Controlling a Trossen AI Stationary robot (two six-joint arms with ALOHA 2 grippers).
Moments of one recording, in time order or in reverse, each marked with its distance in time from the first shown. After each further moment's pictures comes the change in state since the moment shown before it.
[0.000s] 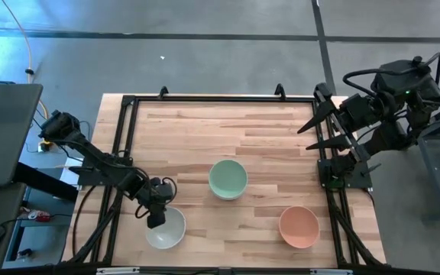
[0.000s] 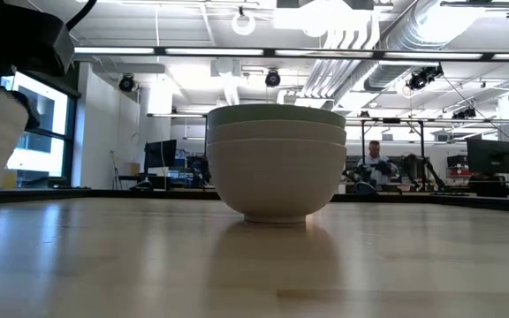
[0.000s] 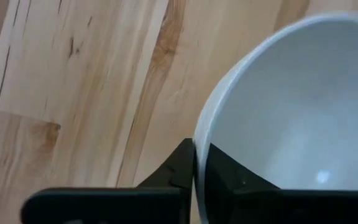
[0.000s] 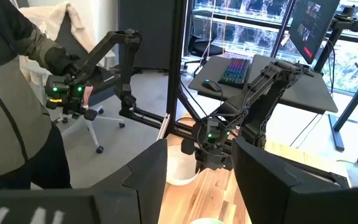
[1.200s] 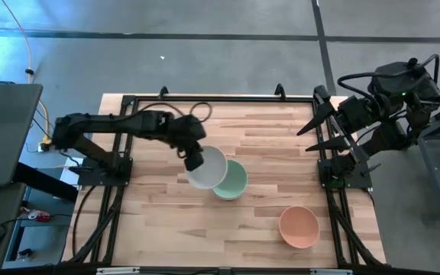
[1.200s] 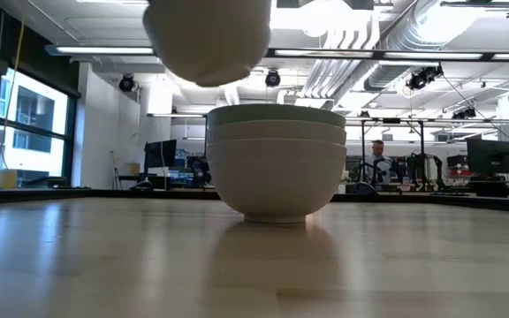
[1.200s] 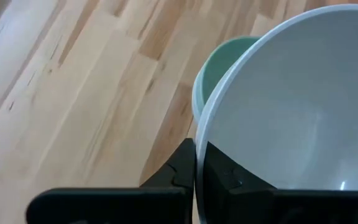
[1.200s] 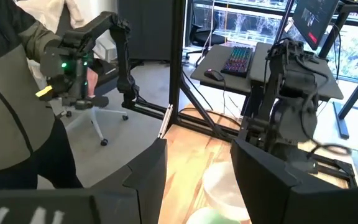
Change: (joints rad) left arm 0.662 0.172 0.720 -0.405 -0.028 0.604; right arm 0.000 0.002 0.000 -0.042 0.000 0.019
